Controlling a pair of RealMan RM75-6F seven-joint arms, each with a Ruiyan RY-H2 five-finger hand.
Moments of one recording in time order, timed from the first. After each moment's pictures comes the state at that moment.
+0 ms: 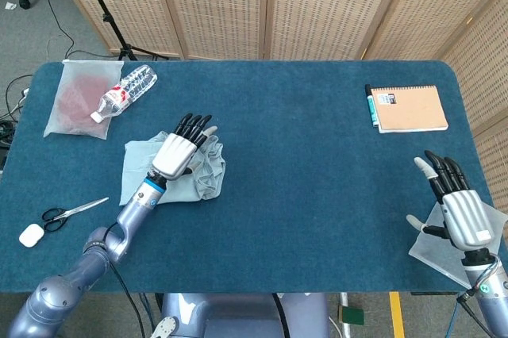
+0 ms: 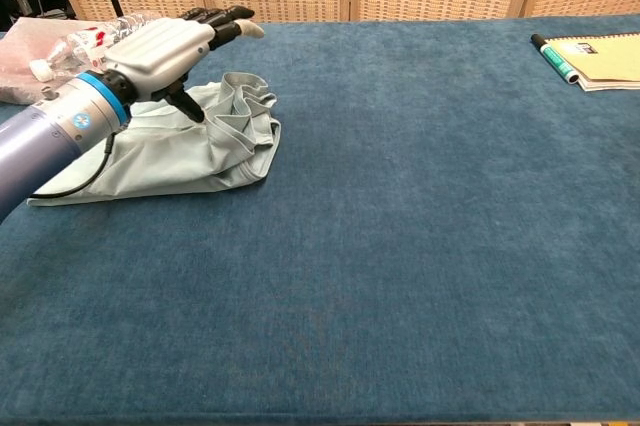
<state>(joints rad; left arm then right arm) -0.87 -2.02 -0.08 -0.39 1.53 1.19 -0.31 0.22 -1.12 0.08 -1.48 -1.61 1.50 0.30</state>
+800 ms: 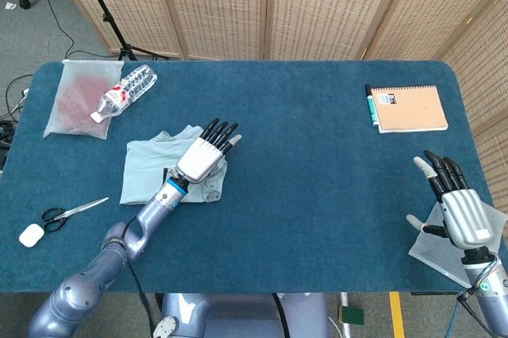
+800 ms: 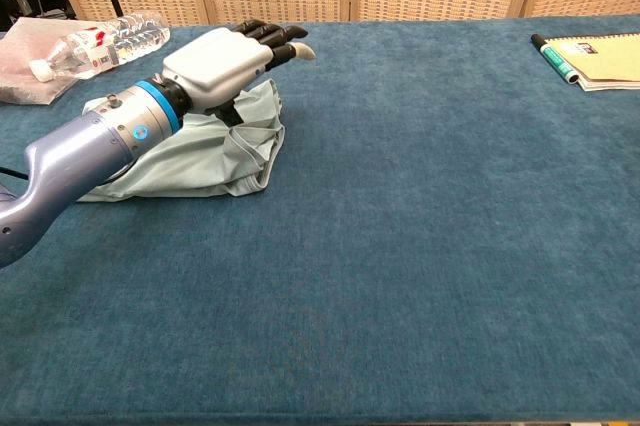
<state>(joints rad) -0.95 -2.12 -0.05 -0.30 1.56 1.13 -0.21 0.23 -1.12 0.08 -1.48 -1.60 1.48 0.31</state>
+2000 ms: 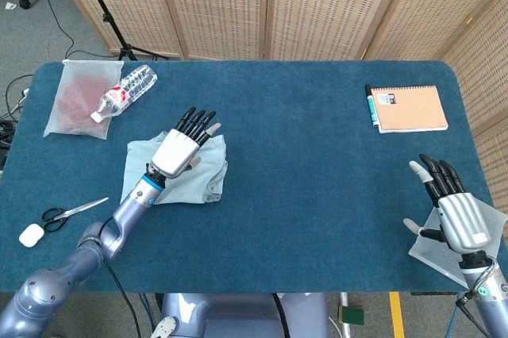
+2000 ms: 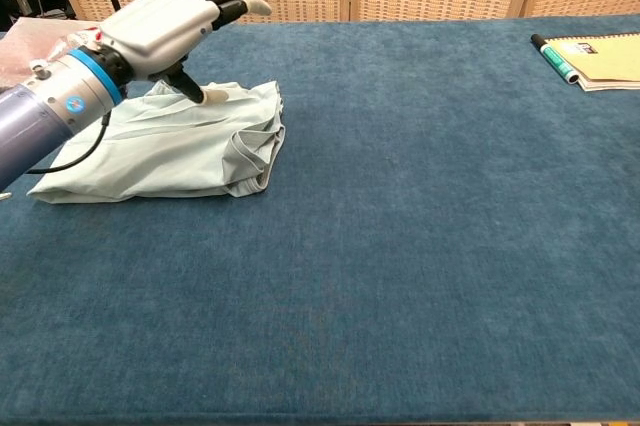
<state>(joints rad) -0.87 -1.93 -0.06 -0.50 1.55 1.26 -0.16 0.22 -1.12 0.07 -1.50 -1.63 1.50 0.28</state>
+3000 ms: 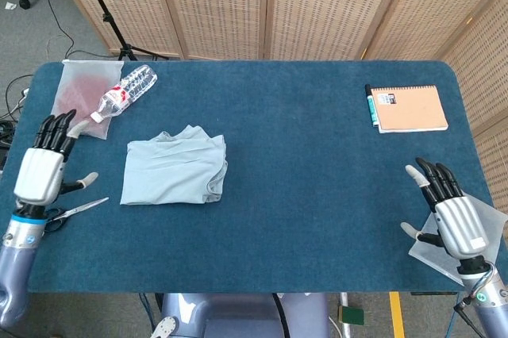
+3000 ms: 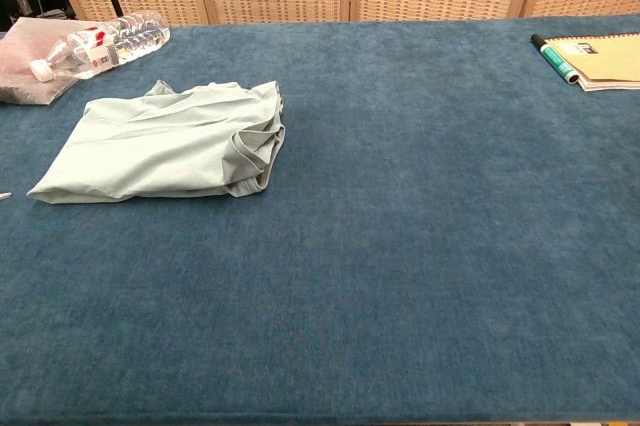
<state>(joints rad) -0.43 -1.28 -0.04 -1.33 1.42 1.54 -0.16 0.21 -1.12 0.06 -1.52 -1.66 1.53 0.26</state>
